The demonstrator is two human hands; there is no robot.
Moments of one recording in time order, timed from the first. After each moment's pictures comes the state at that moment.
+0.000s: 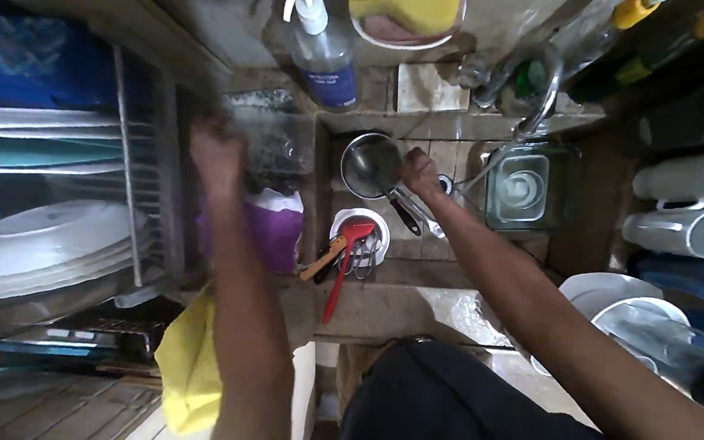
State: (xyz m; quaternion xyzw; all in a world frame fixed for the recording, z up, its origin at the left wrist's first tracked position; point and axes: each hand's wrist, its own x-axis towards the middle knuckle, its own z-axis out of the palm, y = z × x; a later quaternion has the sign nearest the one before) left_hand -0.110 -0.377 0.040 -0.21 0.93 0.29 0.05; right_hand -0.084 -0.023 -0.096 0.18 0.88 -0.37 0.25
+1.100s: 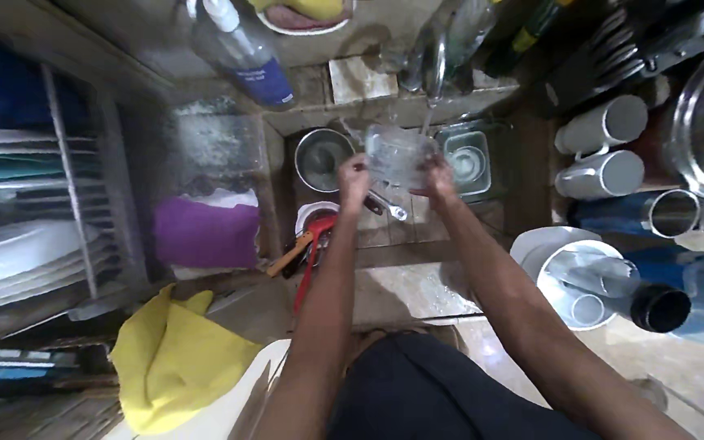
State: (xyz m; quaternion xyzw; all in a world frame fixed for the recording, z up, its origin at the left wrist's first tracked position) left_hand -0.022 -0.098 -0.061 -0.11 0.80 0.56 0.17; right_hand 0.014 0.093 -0.071 0.38 0.64 -0.66 0.11
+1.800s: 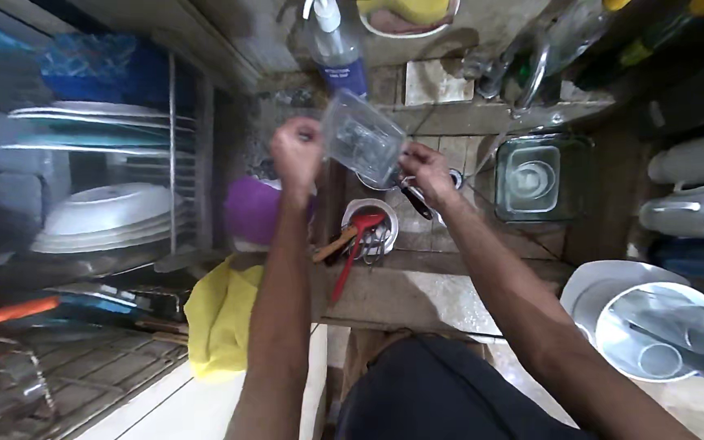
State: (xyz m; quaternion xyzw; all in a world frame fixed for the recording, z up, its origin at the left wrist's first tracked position) left_hand -0.065 -0.283 0.059 -0.10 0.94 0.33 0.03; right_hand -0.031 -0.030 -0.035 0.14 0.66 -0.72 0.19
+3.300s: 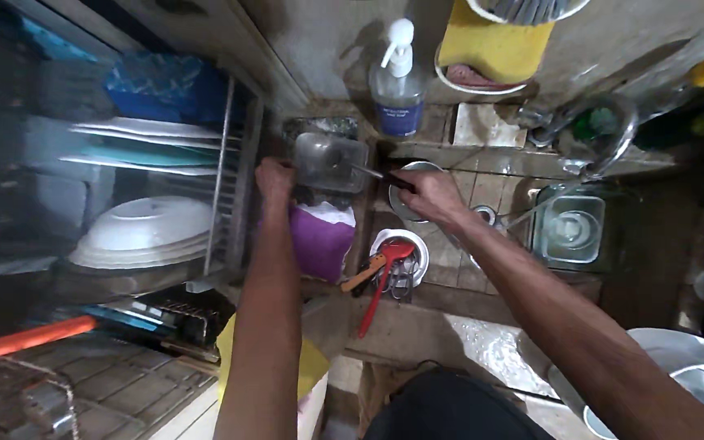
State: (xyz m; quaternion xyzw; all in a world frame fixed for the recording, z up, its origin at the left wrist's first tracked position) left_hand -0.117 -0.431 0.008 -0.31 0.92 0.22 0.13; right_hand -0.089 -0.097 0.004 -0.19 0.90 -0.35 0.17
